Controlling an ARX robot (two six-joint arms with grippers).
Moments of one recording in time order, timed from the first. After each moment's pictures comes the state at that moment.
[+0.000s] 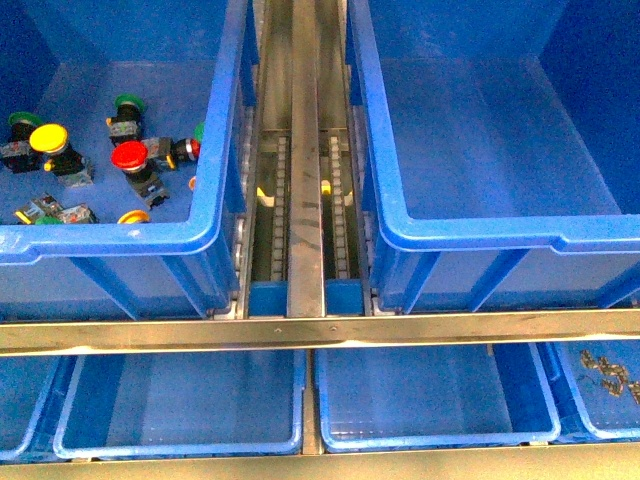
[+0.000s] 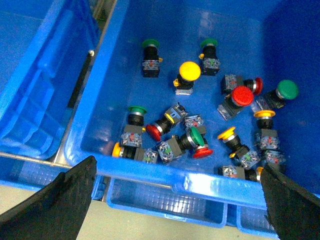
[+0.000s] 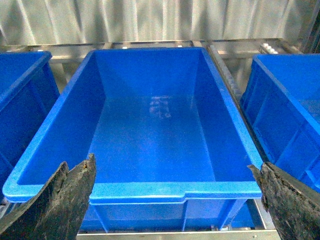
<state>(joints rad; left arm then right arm) 0.35 1.07 0.49 0.12 0.28 0.07 0.00 0.00 0.02 0.00 0.00 0.00</state>
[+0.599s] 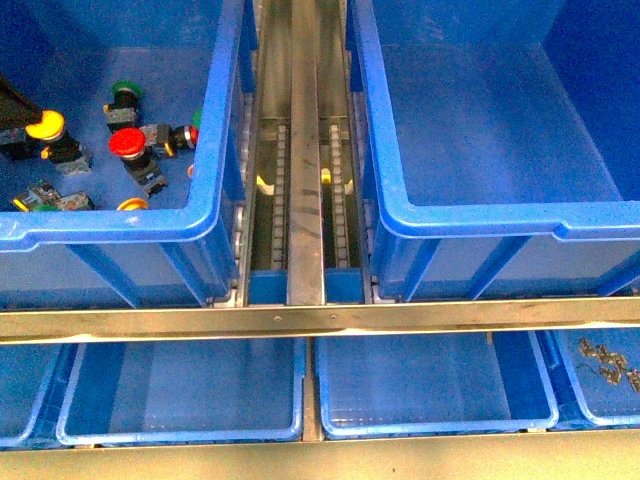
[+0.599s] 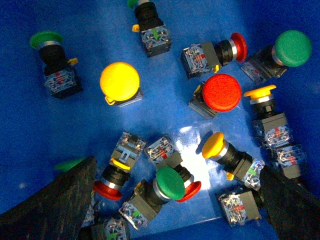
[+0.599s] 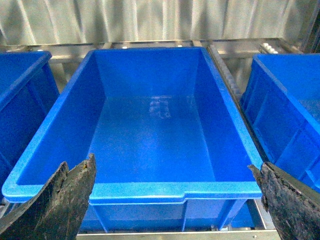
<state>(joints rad) 0.13 1.84 1.08 0.02 0.29 0.29 0.00 0.00 0.02 0.00 0.00 0.00</state>
